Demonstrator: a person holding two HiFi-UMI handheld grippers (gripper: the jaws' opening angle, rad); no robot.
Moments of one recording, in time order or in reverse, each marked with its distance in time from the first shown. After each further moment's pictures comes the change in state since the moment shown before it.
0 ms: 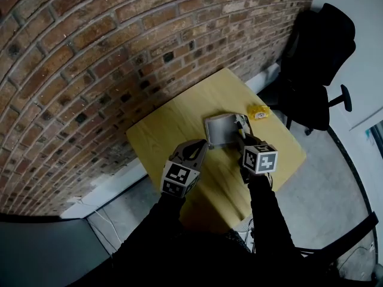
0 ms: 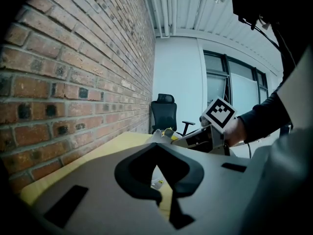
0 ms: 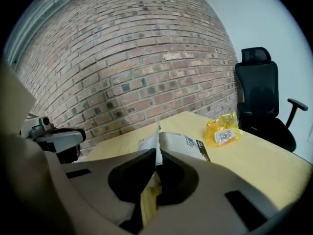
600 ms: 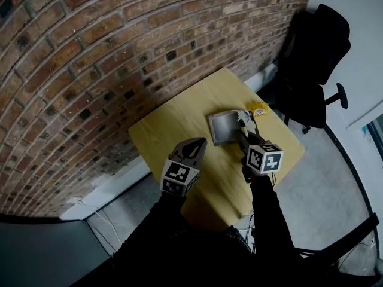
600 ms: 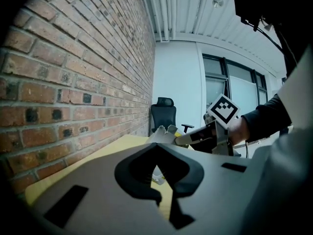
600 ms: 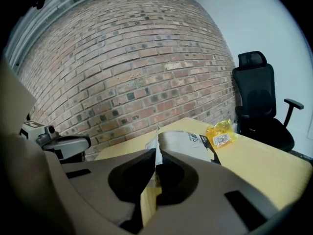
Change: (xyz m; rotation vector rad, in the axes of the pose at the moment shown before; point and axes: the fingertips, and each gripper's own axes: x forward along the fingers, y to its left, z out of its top) left arm -0.026 -0.004 0.010 -0.001 -0.026 0.001; right arm -0.030 0.019 0.010 0.026 -0.060 0.010
